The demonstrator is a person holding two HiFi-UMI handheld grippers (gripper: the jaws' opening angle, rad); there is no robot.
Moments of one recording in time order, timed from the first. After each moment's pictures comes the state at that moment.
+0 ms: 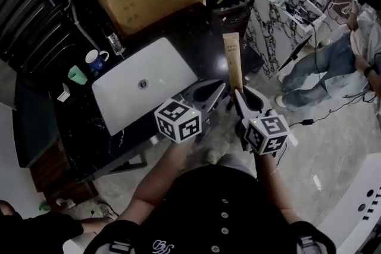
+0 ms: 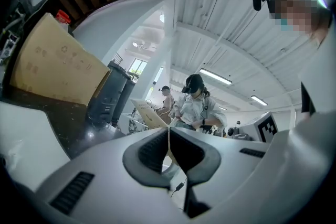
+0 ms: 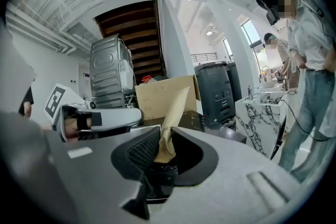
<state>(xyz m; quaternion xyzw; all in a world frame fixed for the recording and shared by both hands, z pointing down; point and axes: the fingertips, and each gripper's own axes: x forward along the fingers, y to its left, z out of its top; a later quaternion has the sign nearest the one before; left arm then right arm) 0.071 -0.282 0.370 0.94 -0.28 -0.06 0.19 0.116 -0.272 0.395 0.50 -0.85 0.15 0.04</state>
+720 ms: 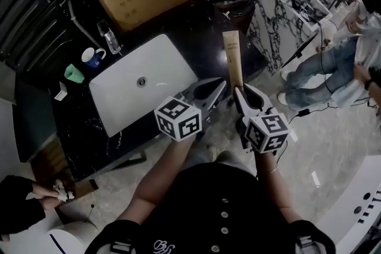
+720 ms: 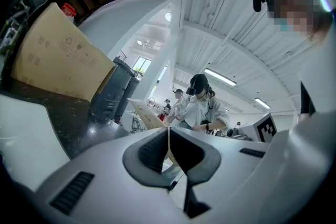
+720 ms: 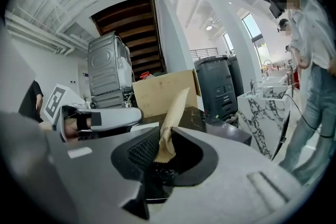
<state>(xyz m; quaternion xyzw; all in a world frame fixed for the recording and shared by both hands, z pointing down) 0.072 -0.313 0.386 0.93 -0.29 -0.05 0.22 0.116 -0.303 0.411 0.49 -0.85 0.17 0.05</state>
